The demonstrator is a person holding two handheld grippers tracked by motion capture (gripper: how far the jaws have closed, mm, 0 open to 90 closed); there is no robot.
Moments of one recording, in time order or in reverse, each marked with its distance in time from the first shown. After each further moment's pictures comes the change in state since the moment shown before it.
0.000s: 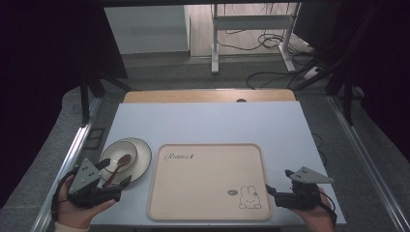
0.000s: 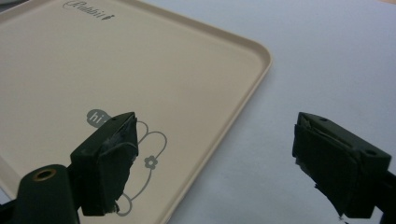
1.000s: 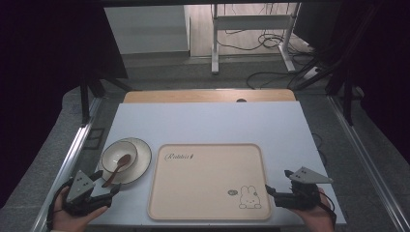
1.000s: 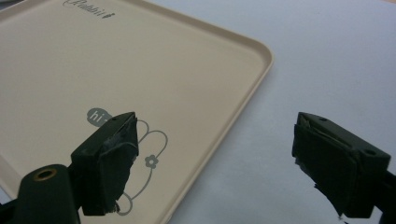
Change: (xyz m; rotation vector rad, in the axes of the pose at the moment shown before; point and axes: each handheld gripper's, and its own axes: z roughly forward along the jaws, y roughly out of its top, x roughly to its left) left arm 0.021 -0.061 0.012 0.075 0.064 -0.026; right arm 0.001 0.000 0.001 0.005 0.001 -0.002
